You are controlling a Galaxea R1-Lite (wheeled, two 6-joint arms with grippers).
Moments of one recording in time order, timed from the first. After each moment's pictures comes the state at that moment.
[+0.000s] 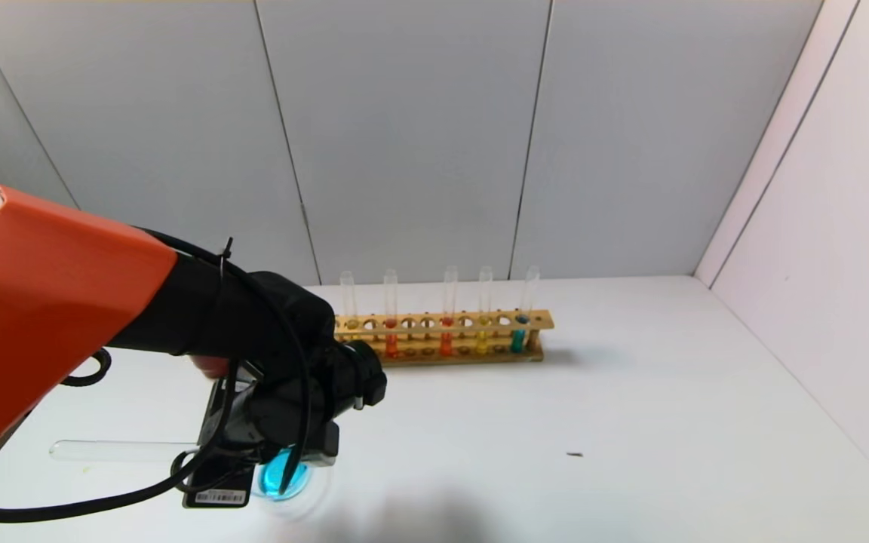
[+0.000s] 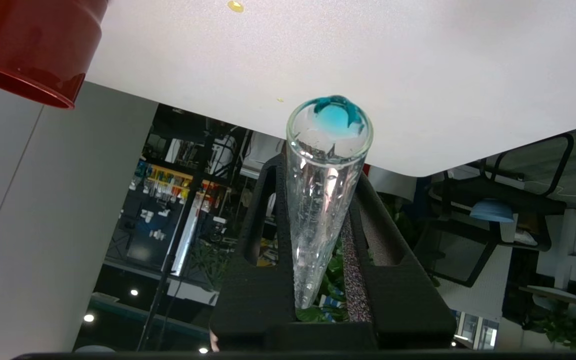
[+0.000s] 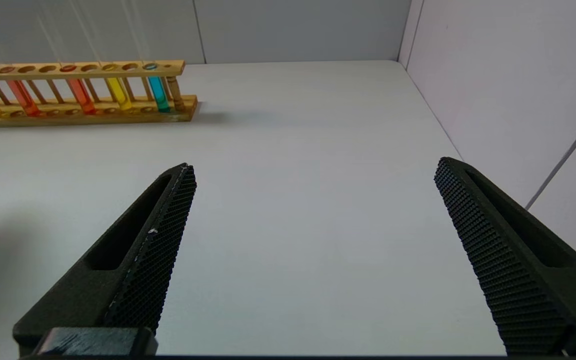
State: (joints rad) left arm -0.65 2.04 -1.28 1.06 0.71 0.57; right arm 0.00 0.00 0.00 -0.01 0.00 0.02
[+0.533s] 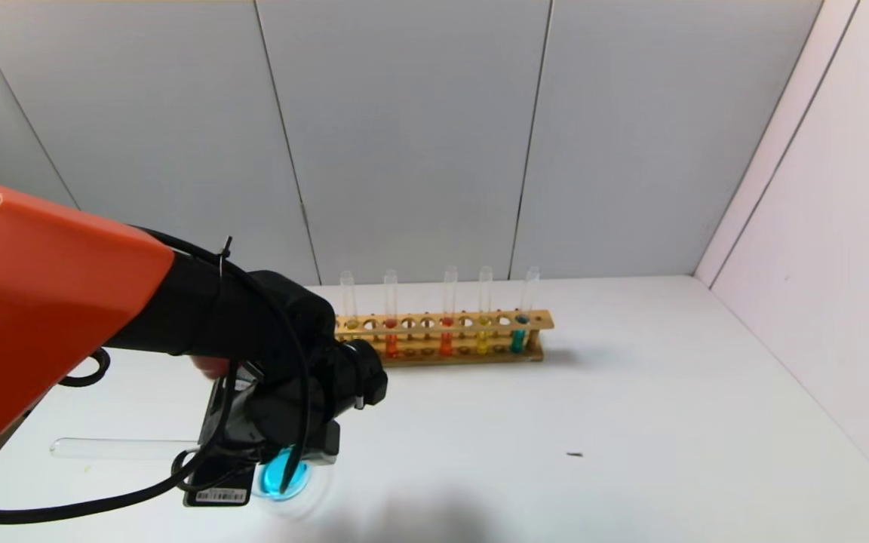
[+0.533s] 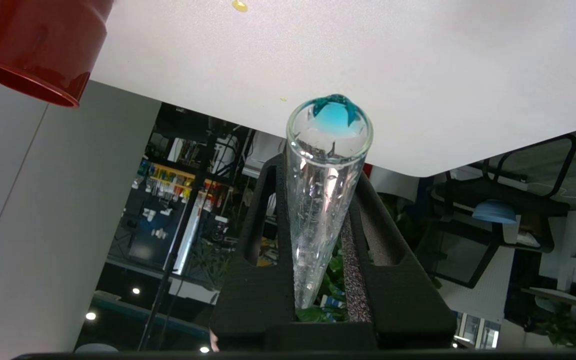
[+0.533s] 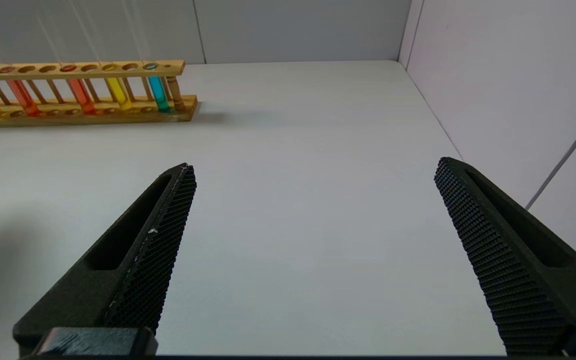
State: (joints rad) left arm -0.66 2.04 -1.28 1.06 0.72 0.57; right arm 0.00 0.00 0.00 -0.01 0.00 0.02
